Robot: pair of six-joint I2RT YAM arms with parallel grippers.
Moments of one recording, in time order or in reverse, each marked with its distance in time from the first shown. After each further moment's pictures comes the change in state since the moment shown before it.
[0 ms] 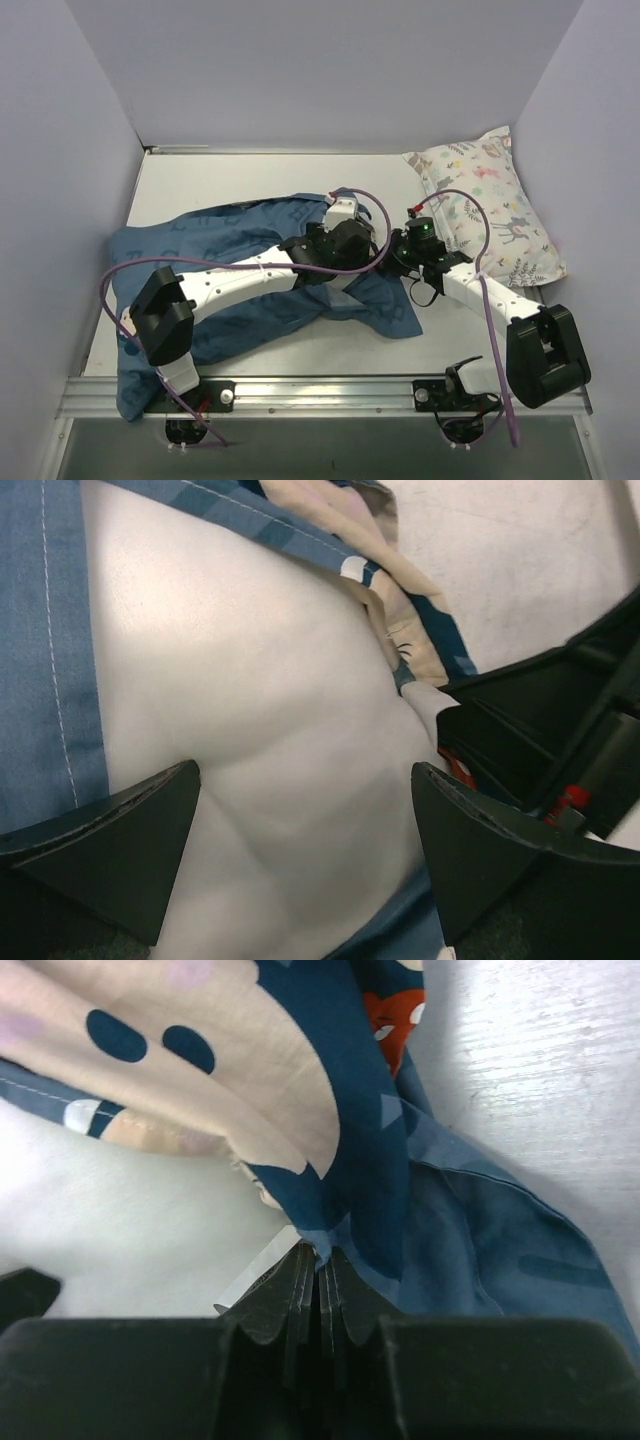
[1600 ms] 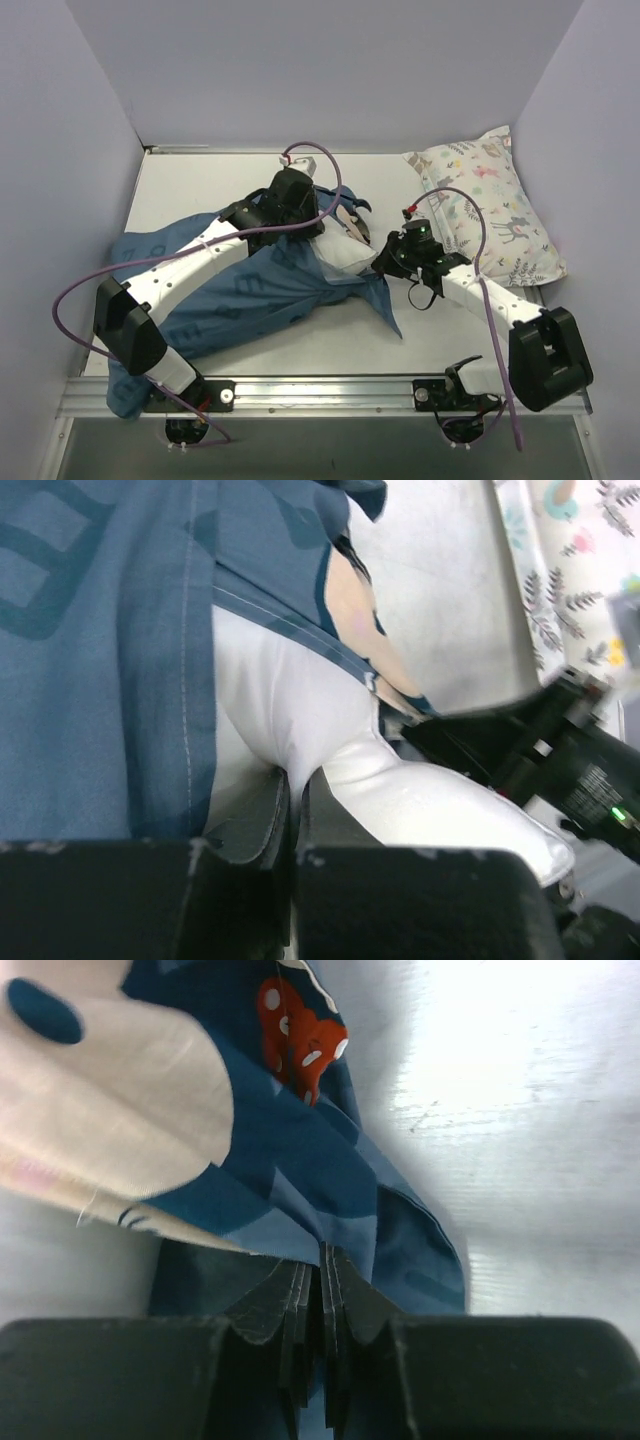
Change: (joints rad) left arm 0.284 -0.137 0.060 -0.073 0.365 0.039; right arm 0.024 -0.054 -0.008 -0.058 0.092 -0.142
